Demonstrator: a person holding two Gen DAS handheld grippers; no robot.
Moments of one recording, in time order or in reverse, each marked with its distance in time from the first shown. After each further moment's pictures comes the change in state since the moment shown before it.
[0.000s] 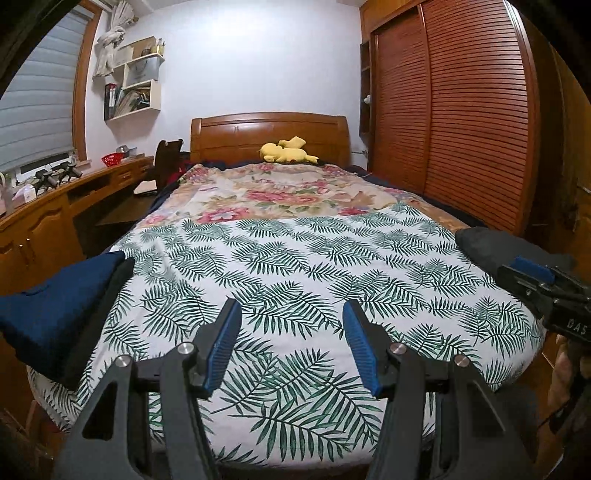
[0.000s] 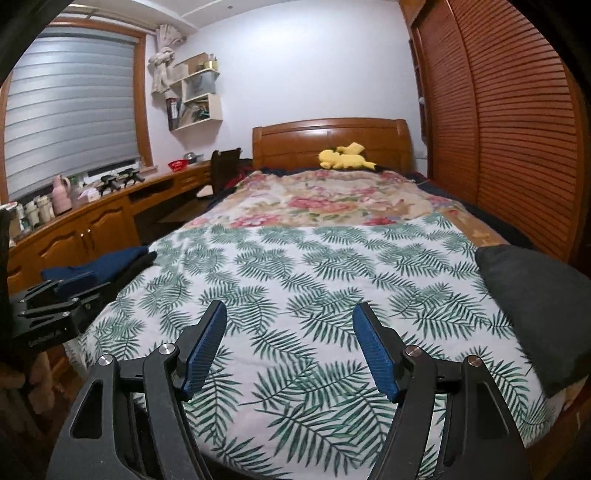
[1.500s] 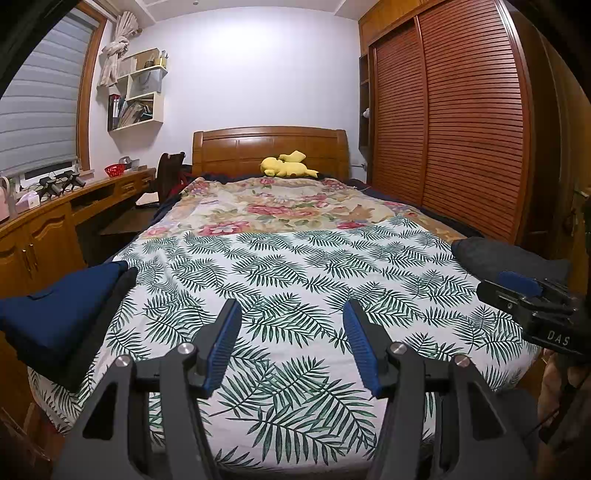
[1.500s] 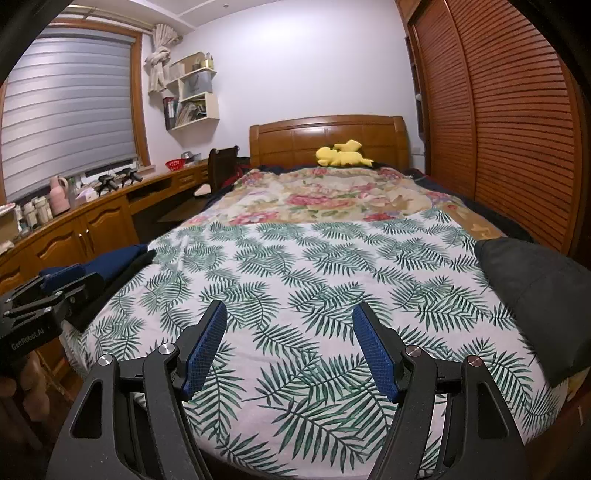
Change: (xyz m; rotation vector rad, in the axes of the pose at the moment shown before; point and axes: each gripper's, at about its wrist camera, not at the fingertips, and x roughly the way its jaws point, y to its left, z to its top) left arm -0.017 -0.002 -0.001 0.003 -0.052 0.002; right arm 0.000 0.013 -0.008 0.006 0.005 -0.018
